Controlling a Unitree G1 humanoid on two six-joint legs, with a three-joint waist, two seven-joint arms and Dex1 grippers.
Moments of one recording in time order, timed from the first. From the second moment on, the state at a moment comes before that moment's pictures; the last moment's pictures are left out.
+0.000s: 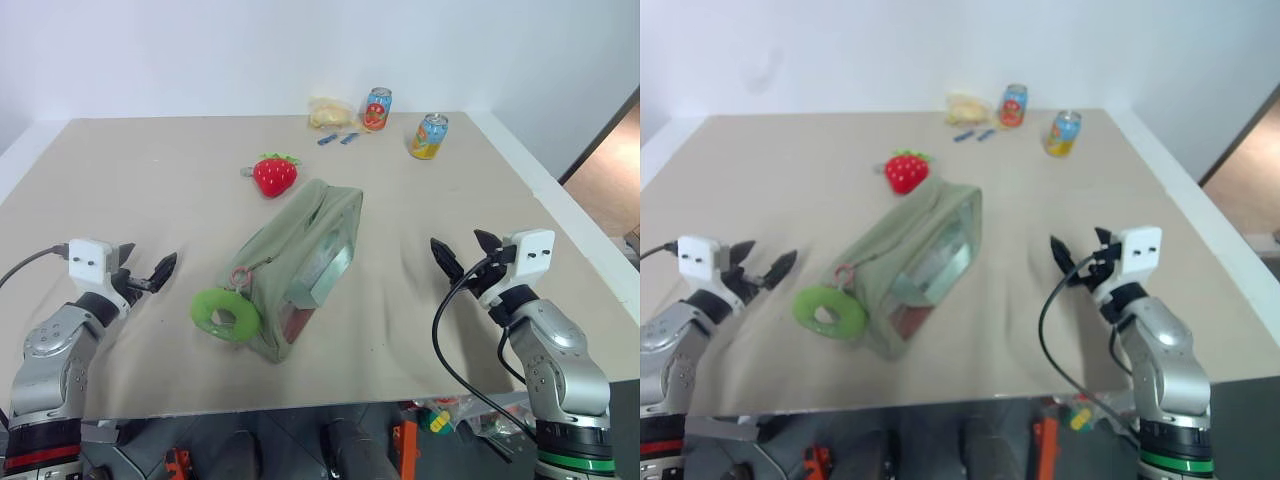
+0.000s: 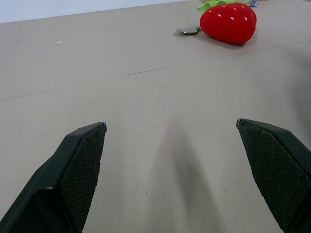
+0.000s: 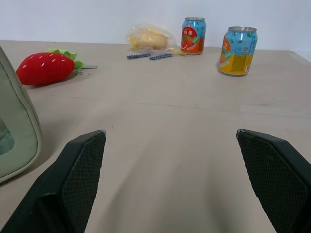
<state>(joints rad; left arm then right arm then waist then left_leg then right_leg) -0.14 0.52 0.36 0.02 -0.40 0.24 -0.53 -0.17 -0.44 -0.29 -0.20 0.40 0.34 0.39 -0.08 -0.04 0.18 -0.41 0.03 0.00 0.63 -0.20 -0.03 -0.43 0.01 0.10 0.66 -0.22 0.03</state>
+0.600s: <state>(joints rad) -0.15 0.52 0.36 0.05 -0.41 0.24 -0.58 -0.17 -0.44 -0.29 -0.17 0.39 0.32 0.41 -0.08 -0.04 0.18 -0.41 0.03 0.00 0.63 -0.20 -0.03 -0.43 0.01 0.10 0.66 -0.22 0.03</state>
